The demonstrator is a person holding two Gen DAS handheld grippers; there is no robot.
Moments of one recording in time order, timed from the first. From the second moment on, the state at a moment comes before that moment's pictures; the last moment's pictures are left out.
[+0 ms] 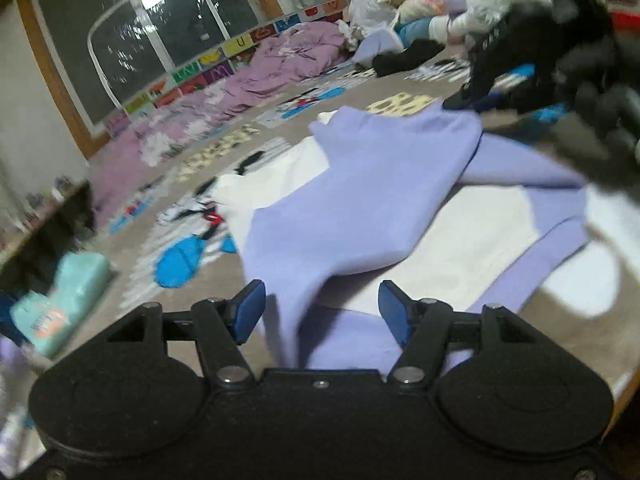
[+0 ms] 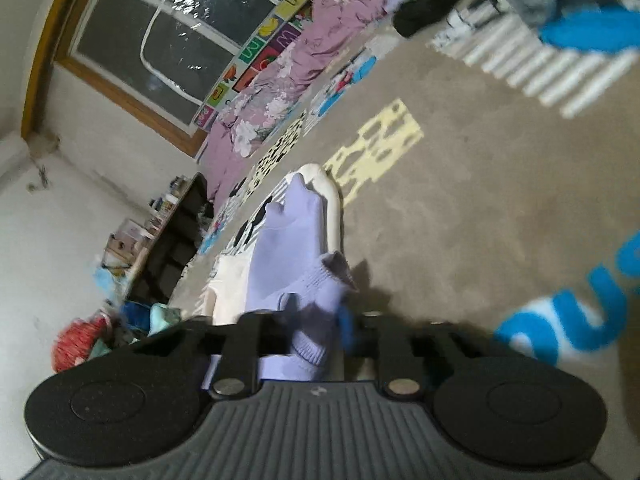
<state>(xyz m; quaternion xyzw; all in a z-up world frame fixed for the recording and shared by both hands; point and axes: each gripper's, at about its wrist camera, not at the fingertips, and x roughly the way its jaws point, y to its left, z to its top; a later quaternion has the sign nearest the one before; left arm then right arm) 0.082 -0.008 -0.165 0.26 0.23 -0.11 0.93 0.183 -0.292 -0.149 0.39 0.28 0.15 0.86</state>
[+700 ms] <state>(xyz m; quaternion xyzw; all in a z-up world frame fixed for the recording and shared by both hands) 0.081 -0.008 -0.165 0.31 0.22 -0.12 0.92 0.119 -0.319 -0.119 0.42 0.18 0.14 0.88</state>
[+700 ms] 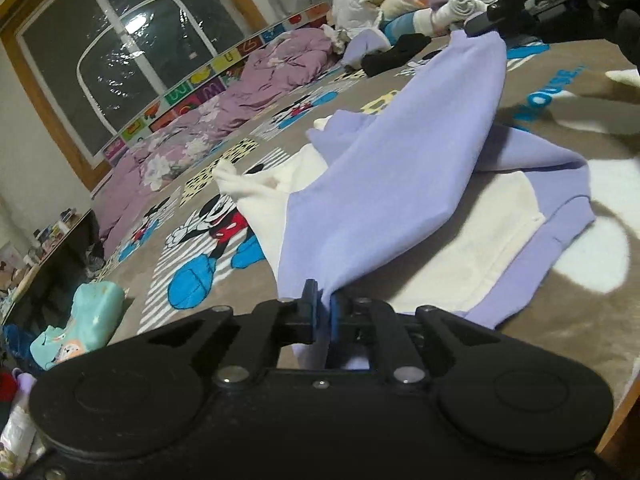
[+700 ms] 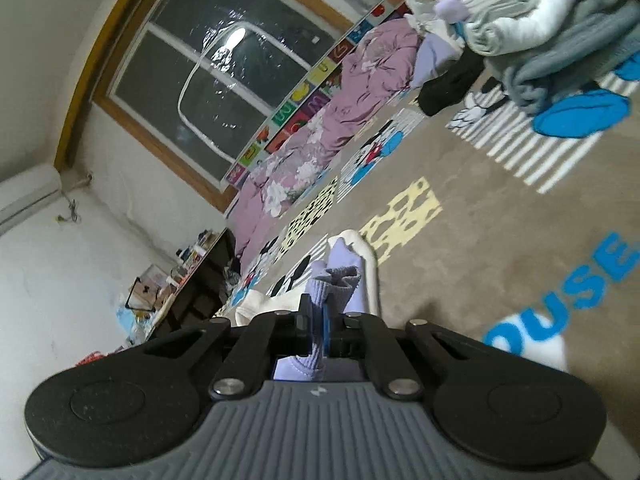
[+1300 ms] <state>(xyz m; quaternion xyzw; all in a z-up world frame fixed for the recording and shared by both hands) 0.078 0.057 -0.117 0.11 0.23 -0.18 0.95 0.119 -0.351 -0.181 0.46 0.23 0.11 0.85</state>
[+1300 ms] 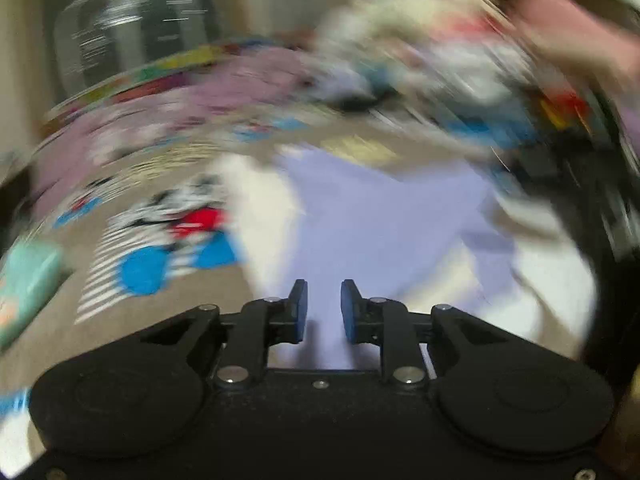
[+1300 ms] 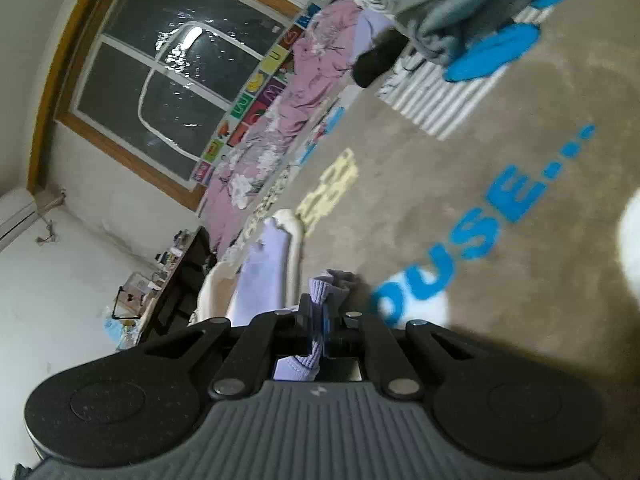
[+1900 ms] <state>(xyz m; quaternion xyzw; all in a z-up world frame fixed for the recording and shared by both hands) 0.100 0.022 -0.151 0.14 0.30 -0.19 0.92 0.132 -0.345 -0.192 0.47 0.23 0.14 0.84</state>
